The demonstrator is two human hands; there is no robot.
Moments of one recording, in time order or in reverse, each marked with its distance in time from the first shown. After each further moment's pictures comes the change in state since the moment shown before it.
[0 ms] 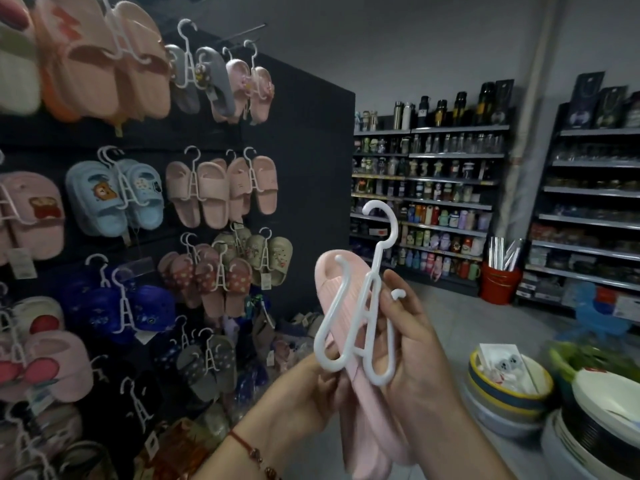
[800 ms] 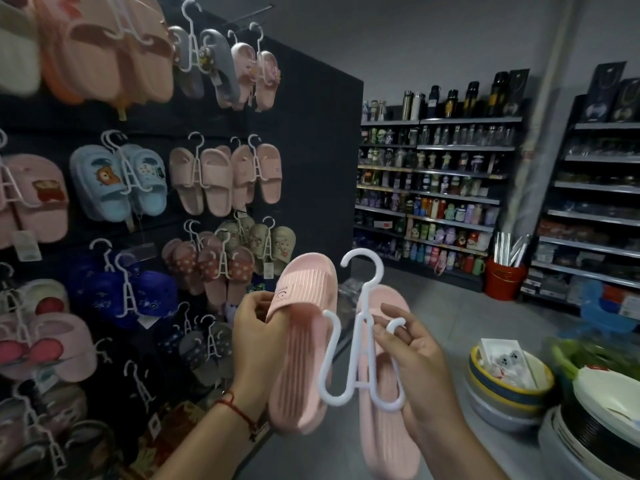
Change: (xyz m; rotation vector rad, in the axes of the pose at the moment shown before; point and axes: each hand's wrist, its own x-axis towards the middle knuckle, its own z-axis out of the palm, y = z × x) left_hand 0.009 0.030 -0.029 0.393 0.646 0.641; right_hand -0.005 0.003 -0.049 -0.595 0.104 -0.015
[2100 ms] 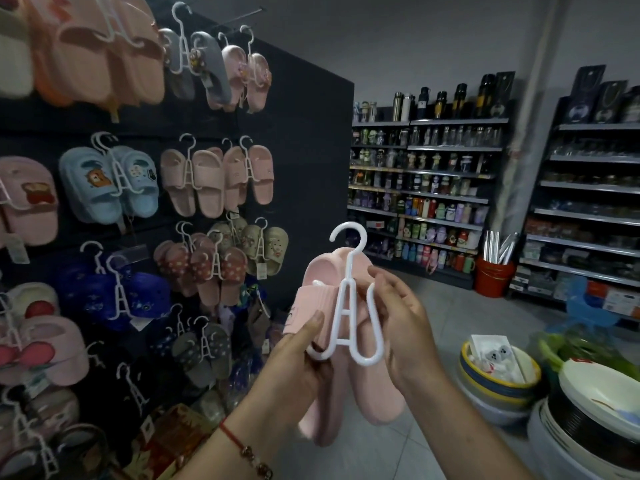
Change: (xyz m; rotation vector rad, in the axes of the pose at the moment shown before) left_hand -0.051 0.025 0.018 -0.713 -0.462 -0.617; right_hand 0.025 -0.021 0.015 0.086 -0.028 -0.065
